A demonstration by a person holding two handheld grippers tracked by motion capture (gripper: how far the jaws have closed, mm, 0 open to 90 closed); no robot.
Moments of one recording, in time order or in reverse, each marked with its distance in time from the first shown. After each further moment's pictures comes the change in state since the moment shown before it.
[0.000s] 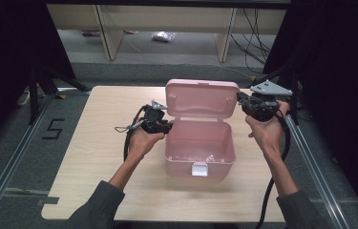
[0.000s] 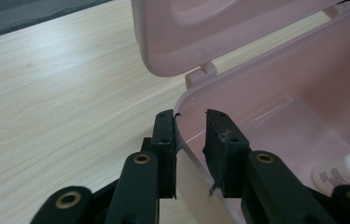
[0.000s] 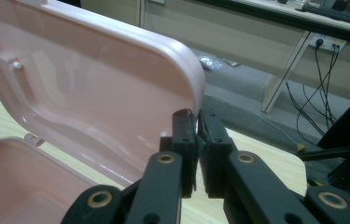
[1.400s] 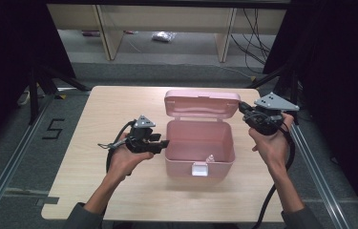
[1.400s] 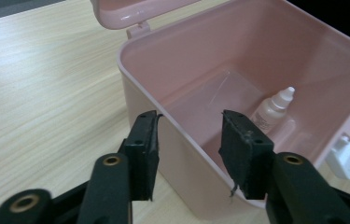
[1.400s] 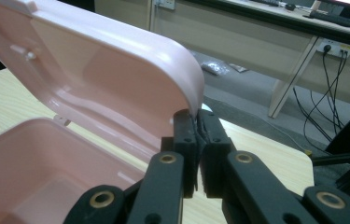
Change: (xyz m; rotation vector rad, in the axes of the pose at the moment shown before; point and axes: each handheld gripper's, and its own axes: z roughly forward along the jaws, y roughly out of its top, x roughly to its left) left arm -0.014 -0.042 -0.055 -0.054 -0.150 0.018; right arm 0.010 -0.020 -0.028 -0.019 0.043 -0.020
